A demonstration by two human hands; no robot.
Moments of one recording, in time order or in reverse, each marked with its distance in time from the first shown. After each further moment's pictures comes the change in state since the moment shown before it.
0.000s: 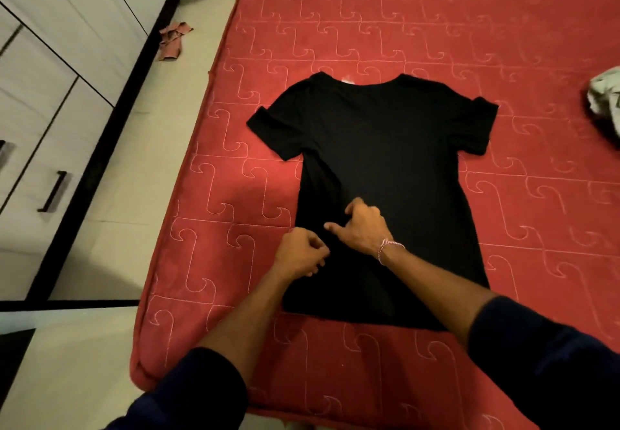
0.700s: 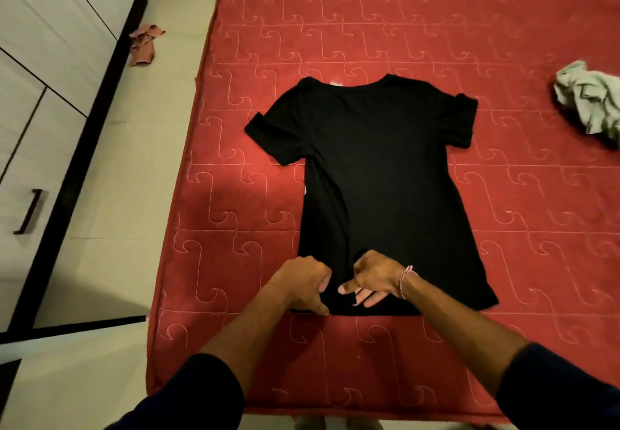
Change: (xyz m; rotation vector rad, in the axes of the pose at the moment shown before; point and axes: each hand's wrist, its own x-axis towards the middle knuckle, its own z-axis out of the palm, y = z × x) left_hand -0.020 -0.026 -0.016 0.820 -0.374 0.440; right_hand -0.072 0.002 0.011 0.322 -0.591 0.397
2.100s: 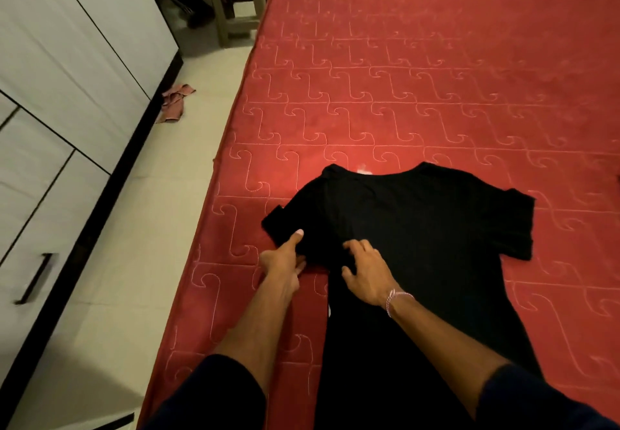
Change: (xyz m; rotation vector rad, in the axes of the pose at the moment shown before) left_hand 0.138 -0.120 -0.163 -1.943 0.878 -0.802; right_hand 0.133 -0.152 -0.107 -0.424 0.564 -0.549
